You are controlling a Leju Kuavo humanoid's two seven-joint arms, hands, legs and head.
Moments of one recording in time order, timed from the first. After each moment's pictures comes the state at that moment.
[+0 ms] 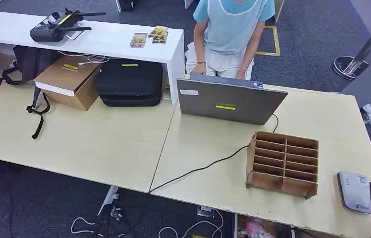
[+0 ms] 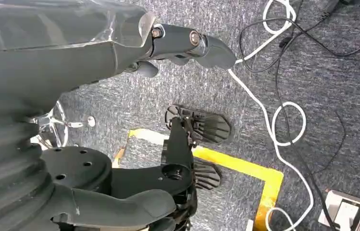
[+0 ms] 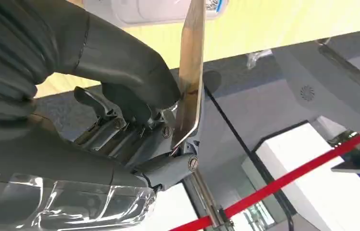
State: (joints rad) left arm -0.21 -0.02 0.16 -0.25 -0.06 0.09 0.08; right arm -0.17 -0.27 -0.28 -0.91 0.51 -0.61 -0.17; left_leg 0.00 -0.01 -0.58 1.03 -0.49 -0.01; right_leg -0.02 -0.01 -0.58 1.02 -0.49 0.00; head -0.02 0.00
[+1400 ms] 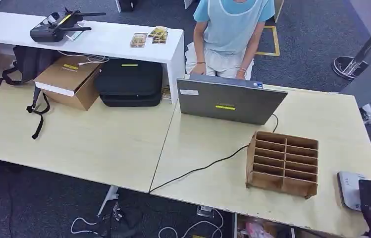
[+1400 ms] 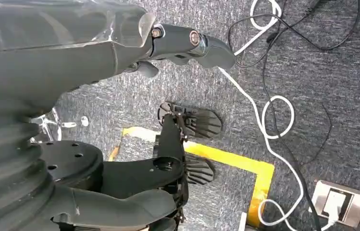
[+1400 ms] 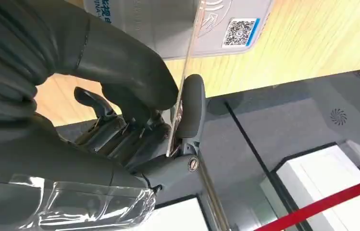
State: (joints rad) left arm -0.23 -0.03 0.16 -0.26 -0.07 0.08 0.08; right arm -0.27 -0.27 -0.25 -0.68 0.51 -0.61 -0.18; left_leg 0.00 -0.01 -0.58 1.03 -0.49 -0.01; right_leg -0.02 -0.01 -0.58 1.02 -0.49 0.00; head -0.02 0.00
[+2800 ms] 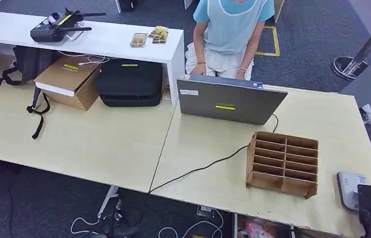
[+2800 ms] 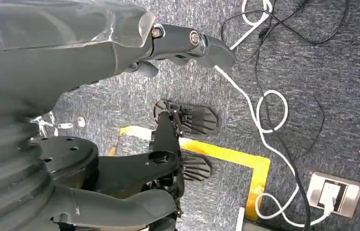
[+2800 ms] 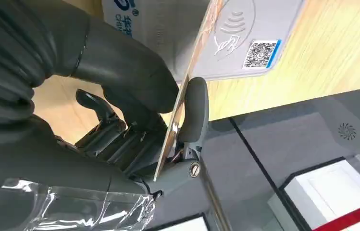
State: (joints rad) left arm -0.25 -0.04 0.14 -0.26 -0.07 0.08 0.08; right arm -0.26 -0.27 -0.23 -0.66 0.42 -0.59 -0.22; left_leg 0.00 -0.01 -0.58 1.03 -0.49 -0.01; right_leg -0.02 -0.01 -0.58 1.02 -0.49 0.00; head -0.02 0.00
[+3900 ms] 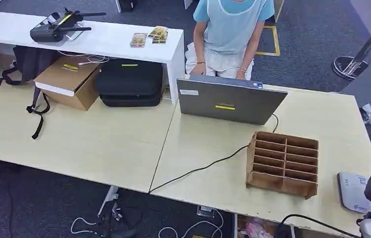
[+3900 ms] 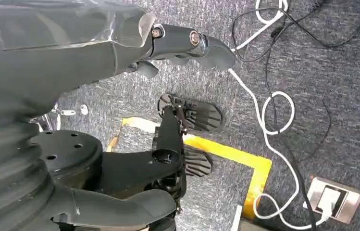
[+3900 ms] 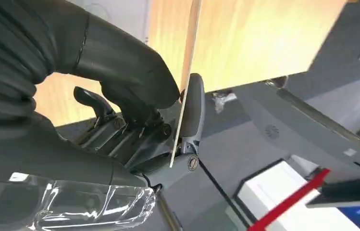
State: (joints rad) left arm -0.22 -0.04 0.14 -0.26 0.01 0.08 0.08; right arm -0.32 -0.30 -0.19 -0.84 0.34 -0.46 -0.23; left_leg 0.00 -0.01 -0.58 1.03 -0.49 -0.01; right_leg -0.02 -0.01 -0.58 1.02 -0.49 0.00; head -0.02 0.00
